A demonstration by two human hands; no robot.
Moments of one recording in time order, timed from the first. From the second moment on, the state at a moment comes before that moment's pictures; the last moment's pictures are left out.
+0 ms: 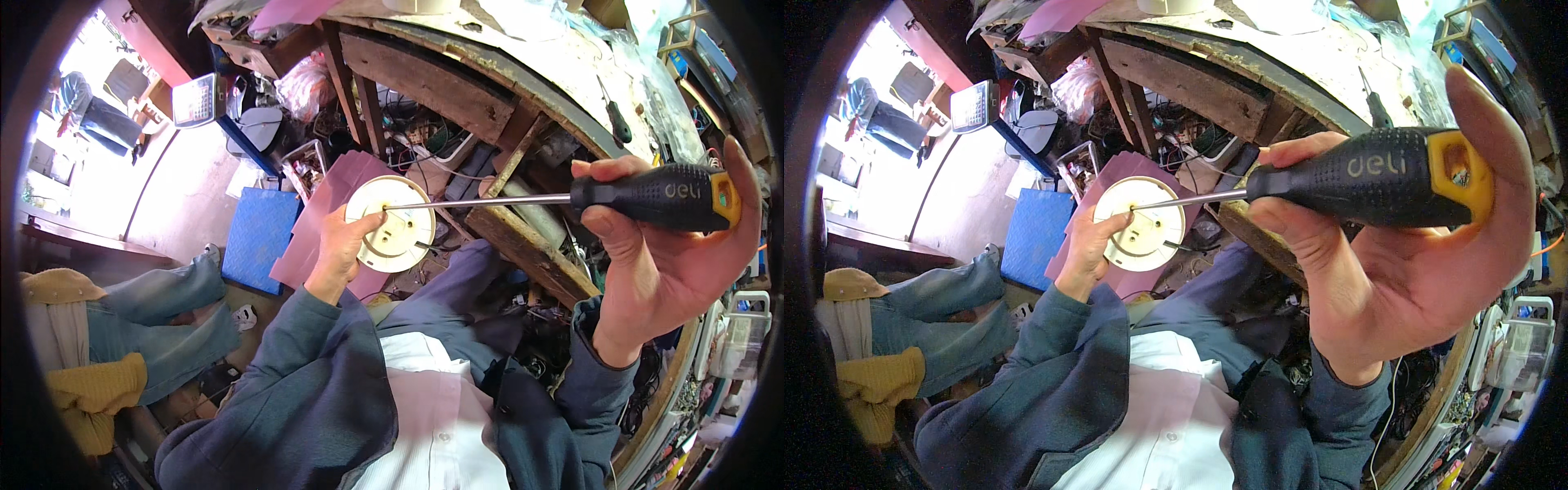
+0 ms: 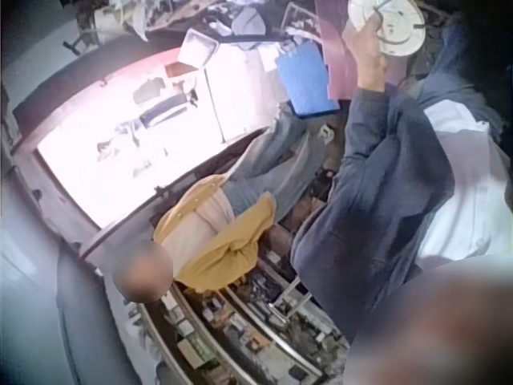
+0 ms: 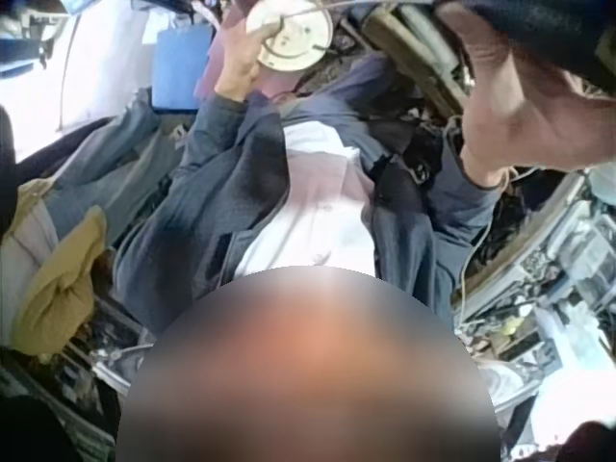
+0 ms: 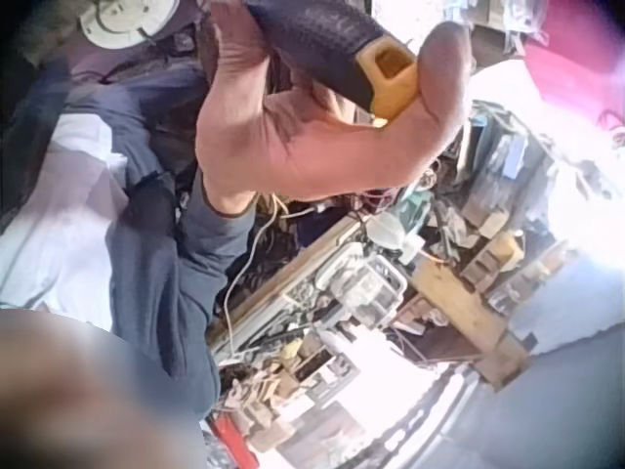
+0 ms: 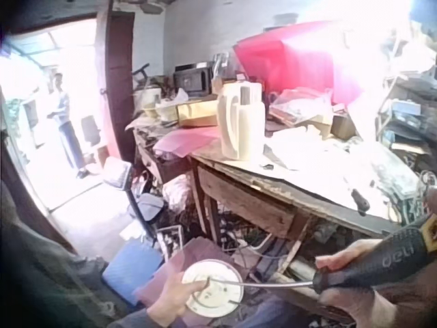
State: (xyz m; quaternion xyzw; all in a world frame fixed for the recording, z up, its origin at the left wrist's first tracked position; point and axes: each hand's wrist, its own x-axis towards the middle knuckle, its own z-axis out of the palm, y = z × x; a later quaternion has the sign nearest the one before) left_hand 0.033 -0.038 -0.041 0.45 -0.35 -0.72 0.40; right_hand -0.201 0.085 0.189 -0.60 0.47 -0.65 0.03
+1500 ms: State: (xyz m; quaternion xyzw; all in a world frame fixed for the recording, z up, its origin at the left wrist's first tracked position) left_hand 0.037 -0.037 -0.044 0.44 -0.35 -0.71 0.42; right_hand -0.197 0.089 0.183 -0.66 0.44 -0.60 0.03
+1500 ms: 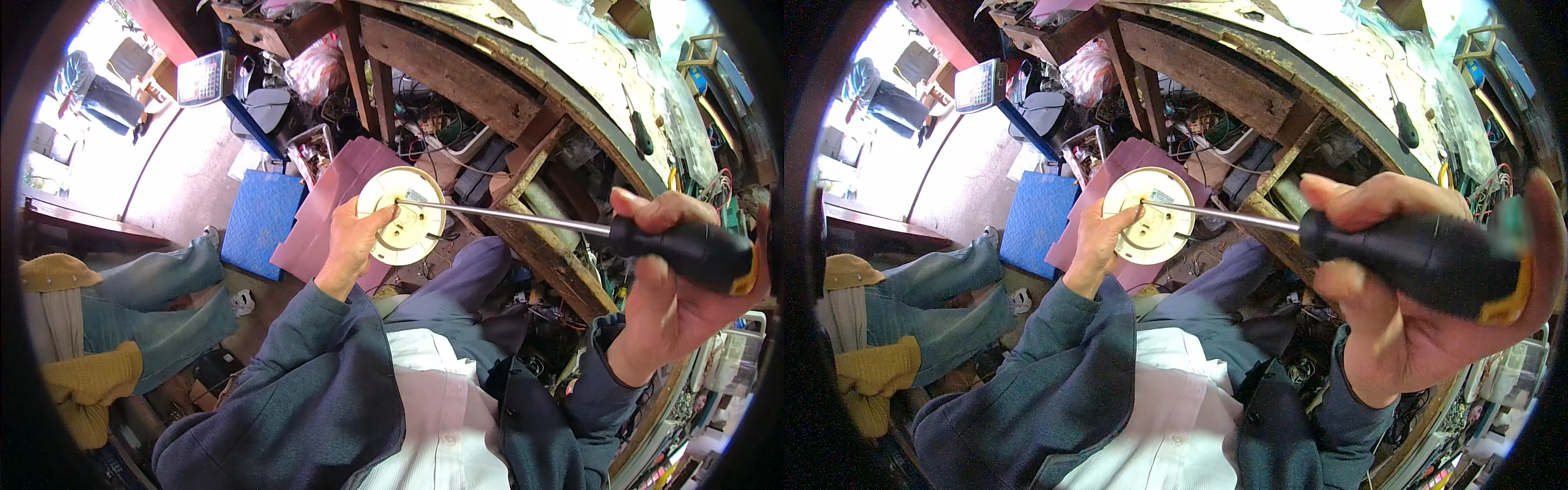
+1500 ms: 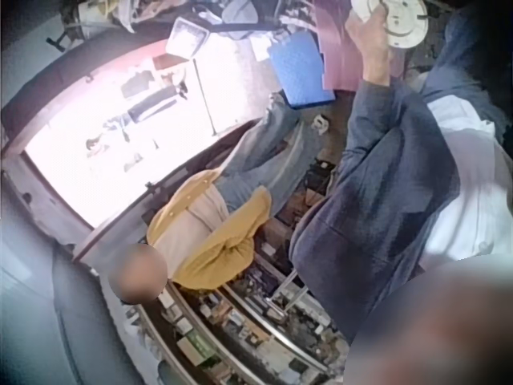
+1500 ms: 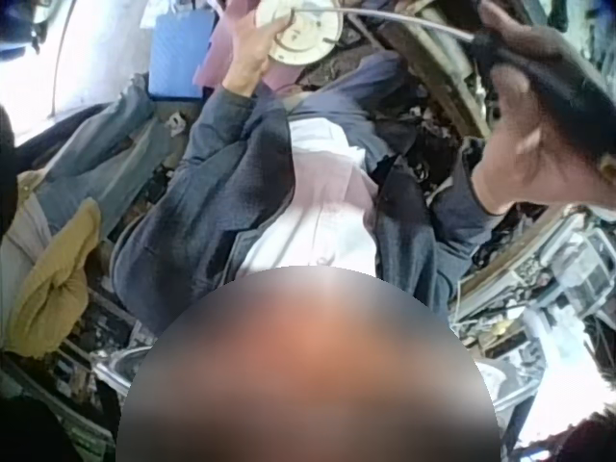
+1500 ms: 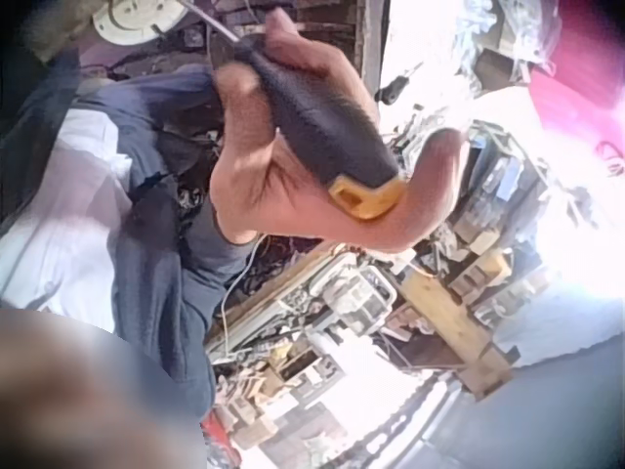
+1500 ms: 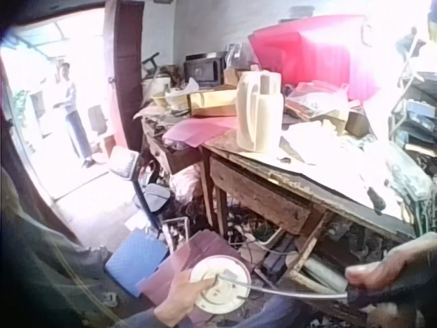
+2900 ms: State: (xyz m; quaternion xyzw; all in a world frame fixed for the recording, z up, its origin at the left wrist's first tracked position) left_hand 0.042 -0.033 -0.016 0.36 -0.29 -0.79 0.40; right_hand -0.426 0.034 0.128 -0.54 0.73 -0.24 -0.34
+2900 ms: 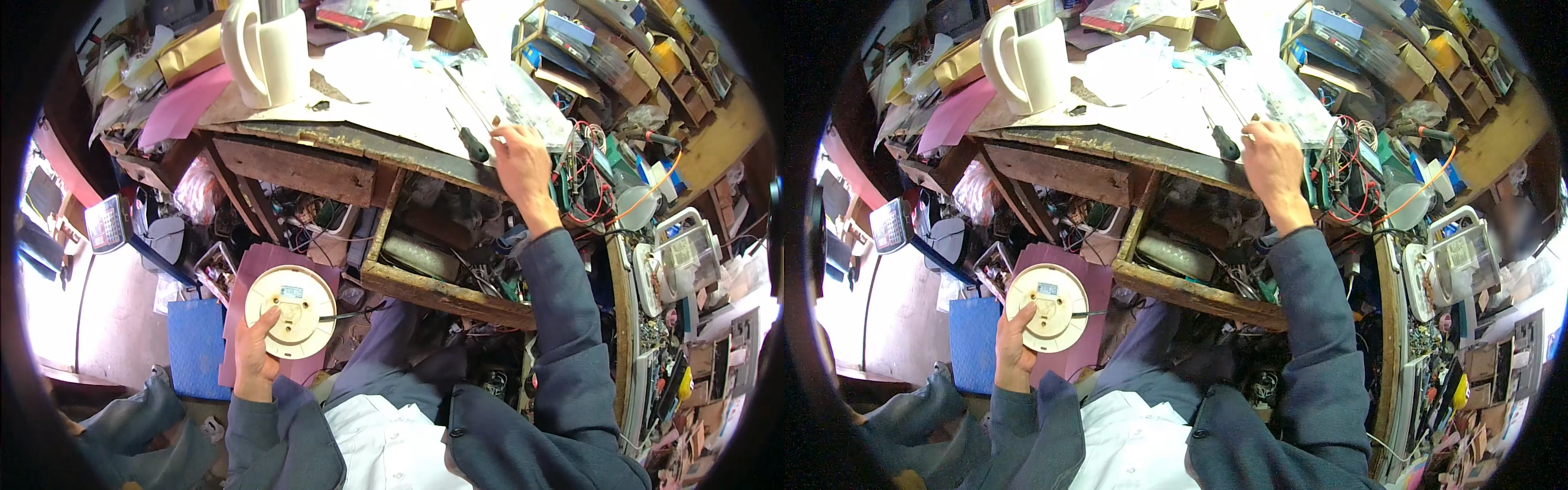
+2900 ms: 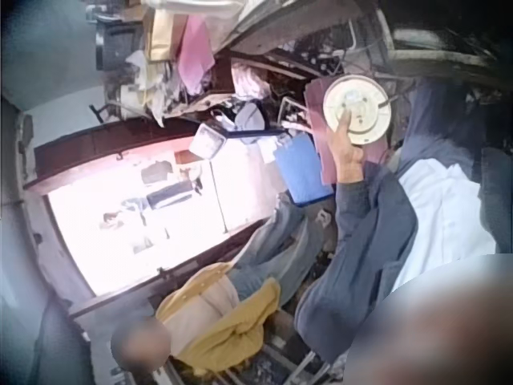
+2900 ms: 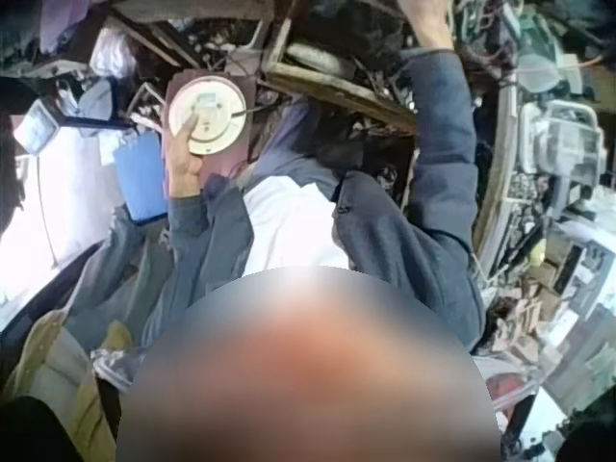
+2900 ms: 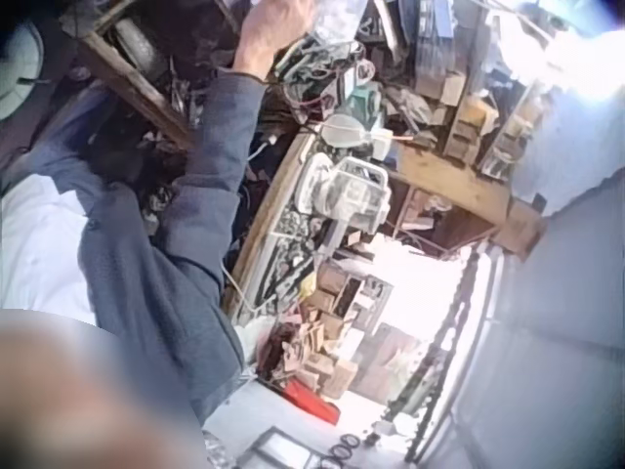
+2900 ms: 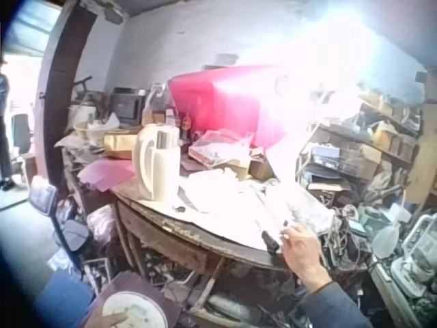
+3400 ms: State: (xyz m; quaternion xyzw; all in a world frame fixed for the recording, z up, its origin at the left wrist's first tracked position) left_hand 0.031 -0.034 -0.002 0.35 -0.28 -0.79 0.43; right_hand -0.427 -0.053 0.139 -0.48 0.85 -0.13 -0.19
